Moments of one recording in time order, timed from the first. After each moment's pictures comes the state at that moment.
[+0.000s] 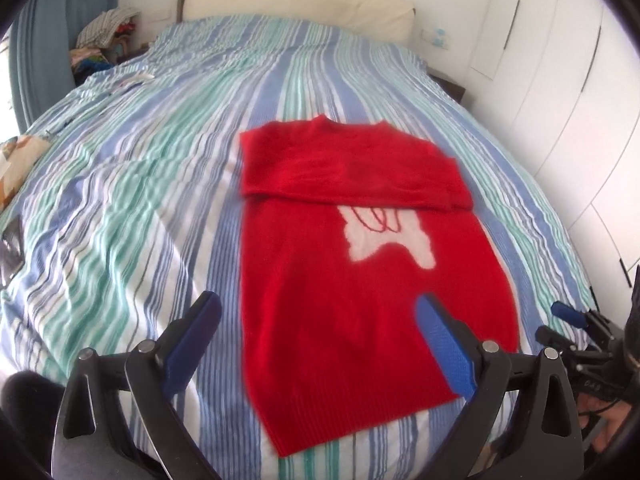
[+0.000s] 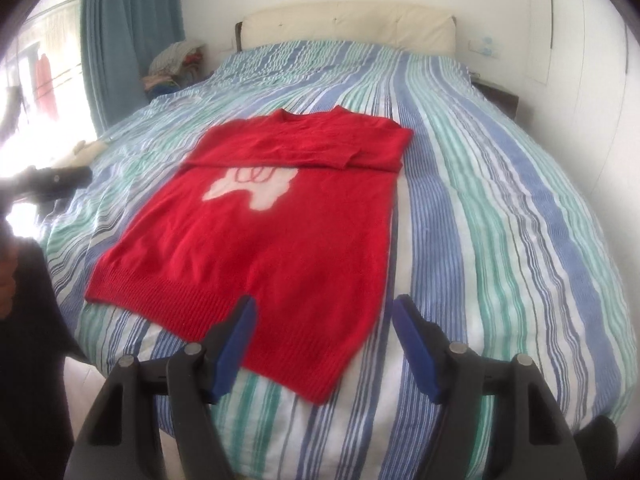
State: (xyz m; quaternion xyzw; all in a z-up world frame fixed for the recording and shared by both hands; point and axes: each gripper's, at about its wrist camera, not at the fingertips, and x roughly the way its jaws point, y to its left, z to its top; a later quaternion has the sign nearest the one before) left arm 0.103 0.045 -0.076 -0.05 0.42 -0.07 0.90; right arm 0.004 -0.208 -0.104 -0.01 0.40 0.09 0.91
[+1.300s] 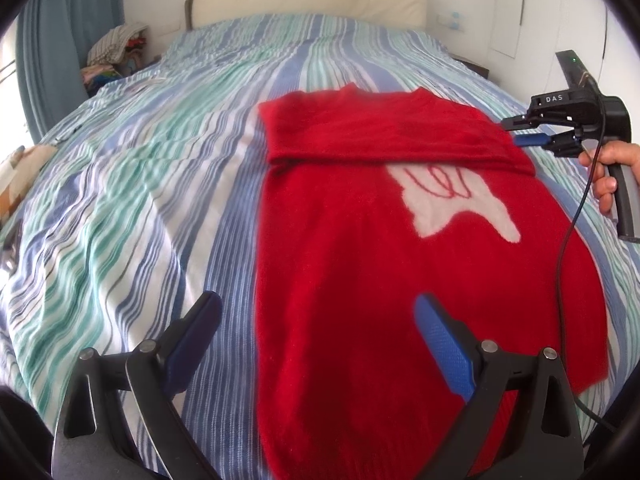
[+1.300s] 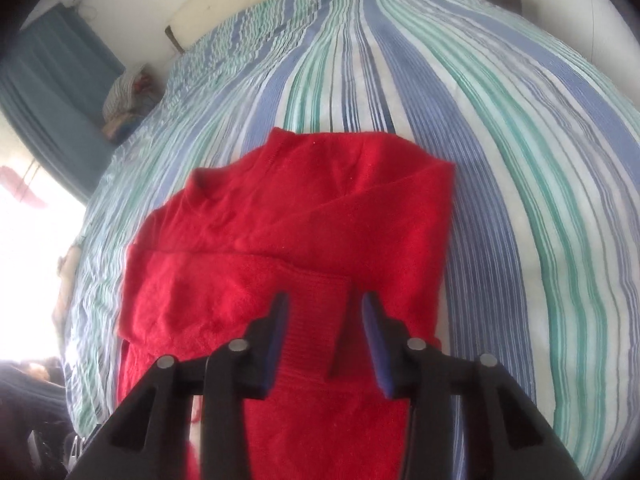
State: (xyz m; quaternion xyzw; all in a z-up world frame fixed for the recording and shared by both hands) left arm 0.121 0.038 -0.154 0.01 0.41 -0.03 0.91; right arm 0.307 -0.247 -0.128 0.17 0.49 0.10 0.85
